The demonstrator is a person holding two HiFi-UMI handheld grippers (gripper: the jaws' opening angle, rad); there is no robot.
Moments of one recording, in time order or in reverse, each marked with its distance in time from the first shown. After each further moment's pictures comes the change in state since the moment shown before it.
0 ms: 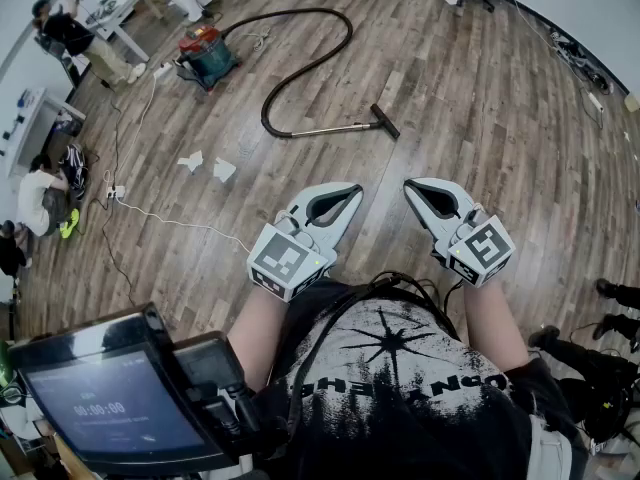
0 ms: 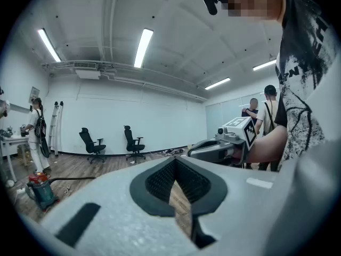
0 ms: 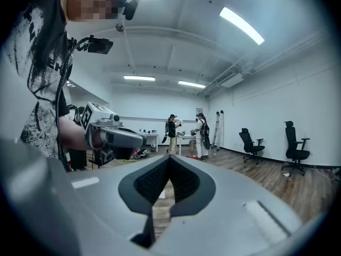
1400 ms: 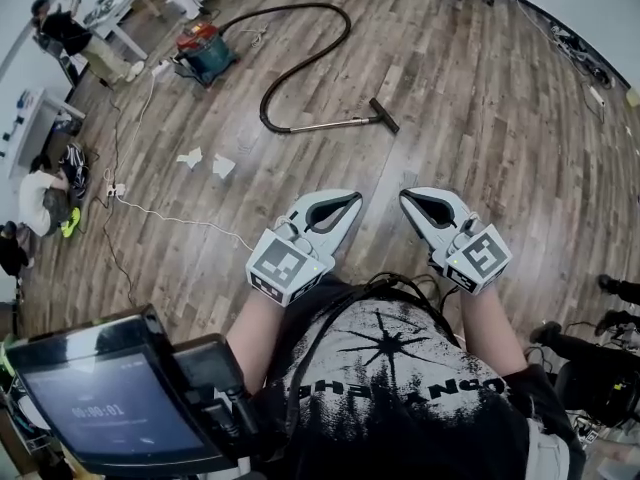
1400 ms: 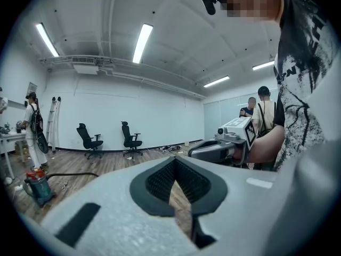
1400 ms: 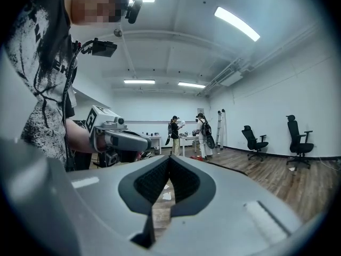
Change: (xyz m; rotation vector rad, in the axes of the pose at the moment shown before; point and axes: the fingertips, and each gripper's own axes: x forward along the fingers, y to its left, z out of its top) left arm 0.004 -0.022 -0.017 -0.015 0.034 -0.028; right arm -0.018 0.016 -0.017 0.043 -0.023 0.034
